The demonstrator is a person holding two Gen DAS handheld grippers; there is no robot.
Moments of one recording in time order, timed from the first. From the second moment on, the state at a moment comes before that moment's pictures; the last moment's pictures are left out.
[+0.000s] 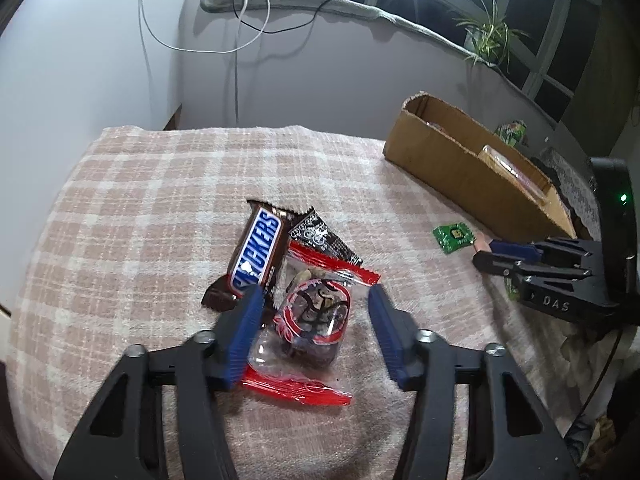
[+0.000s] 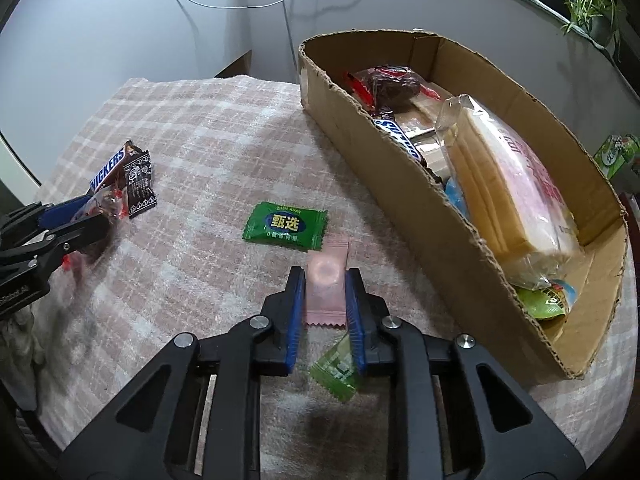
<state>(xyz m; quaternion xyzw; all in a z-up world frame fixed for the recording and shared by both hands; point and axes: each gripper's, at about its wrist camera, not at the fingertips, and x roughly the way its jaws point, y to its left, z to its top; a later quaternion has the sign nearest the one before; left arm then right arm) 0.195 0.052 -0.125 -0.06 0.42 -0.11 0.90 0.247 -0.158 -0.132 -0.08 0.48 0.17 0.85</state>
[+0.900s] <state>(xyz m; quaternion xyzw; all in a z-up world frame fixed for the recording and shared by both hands) 0.182 0.042 -0.097 -0.07 0.40 -0.11 0.91 0.221 -0.188 -0.090 -0.03 0.44 0.21 0.87</state>
